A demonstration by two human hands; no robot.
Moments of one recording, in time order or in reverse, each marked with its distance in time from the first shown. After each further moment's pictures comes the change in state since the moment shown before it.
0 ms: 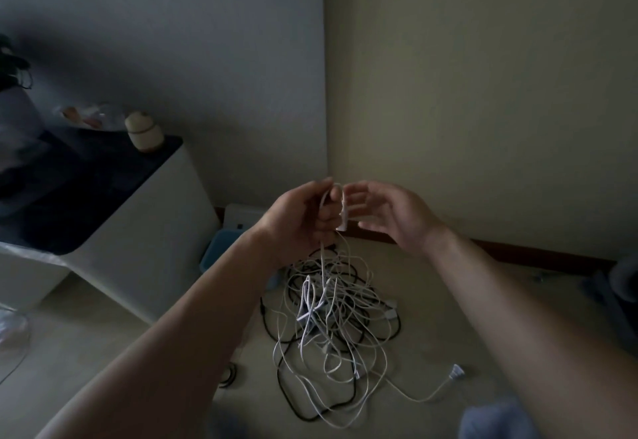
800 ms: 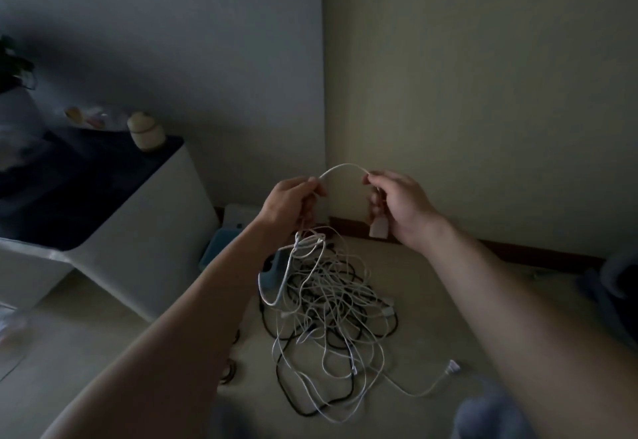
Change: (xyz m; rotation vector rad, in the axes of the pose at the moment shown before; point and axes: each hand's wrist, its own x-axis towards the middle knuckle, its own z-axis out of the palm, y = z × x) left_hand 0.020 -0.006 -0.032 0.398 0.431 0.257; right_hand -0.008 -0.016 0.011 0.144 0.334 0.006
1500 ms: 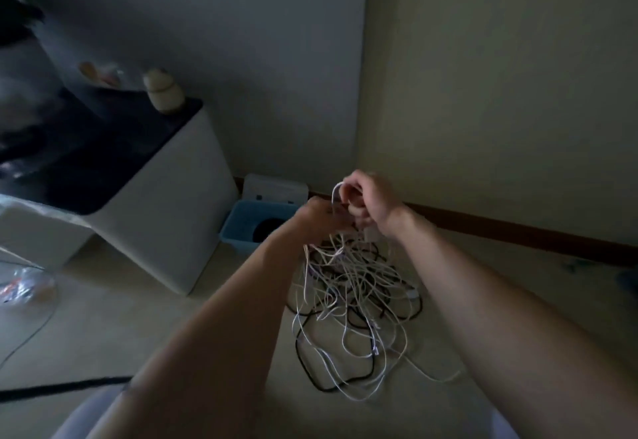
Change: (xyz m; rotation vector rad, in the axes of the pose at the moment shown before) left_hand 0.036 -0.087 -0.042 0.996 -0.119 -0.134; right_hand 0.052 0.081 0.064 -0.100 -0.227 0.116
